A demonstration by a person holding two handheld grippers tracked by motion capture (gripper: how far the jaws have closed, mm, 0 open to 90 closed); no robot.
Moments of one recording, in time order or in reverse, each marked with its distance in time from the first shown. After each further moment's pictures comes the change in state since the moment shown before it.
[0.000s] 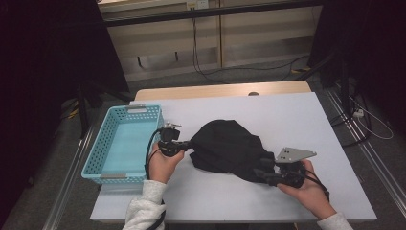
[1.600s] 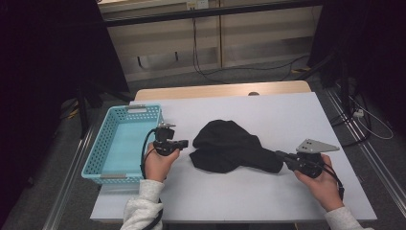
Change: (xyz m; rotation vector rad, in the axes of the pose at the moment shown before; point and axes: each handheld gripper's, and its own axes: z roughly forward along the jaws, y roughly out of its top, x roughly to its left) left arm 0.016 -0.003 -0.003 -0.011 0.007 -0.040; right arm -0.047 -0.015 -0.022 -0.073 -0.152 0.100
